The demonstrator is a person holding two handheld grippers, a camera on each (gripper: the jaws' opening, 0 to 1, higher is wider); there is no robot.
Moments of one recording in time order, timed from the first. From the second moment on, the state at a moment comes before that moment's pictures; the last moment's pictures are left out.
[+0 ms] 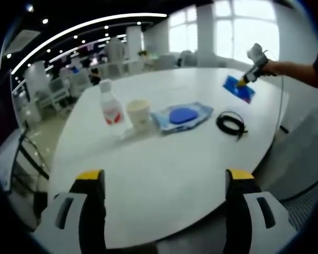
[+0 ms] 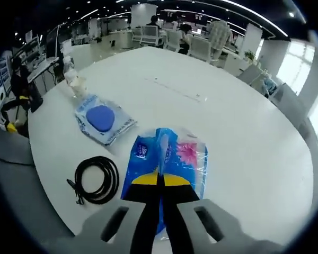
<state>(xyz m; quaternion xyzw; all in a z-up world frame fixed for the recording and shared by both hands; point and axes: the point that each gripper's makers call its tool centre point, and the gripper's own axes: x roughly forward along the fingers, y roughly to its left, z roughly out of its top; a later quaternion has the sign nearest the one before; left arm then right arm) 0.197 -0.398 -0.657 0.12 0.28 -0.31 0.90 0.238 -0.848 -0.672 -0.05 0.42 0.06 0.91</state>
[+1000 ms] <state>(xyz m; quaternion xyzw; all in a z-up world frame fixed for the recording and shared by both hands) 0.198 -0.395 -0.658 0.12 0.28 -0.30 0.90 0.291 -0.806 -0.631 -0.27 0.39 0.31 0.82</state>
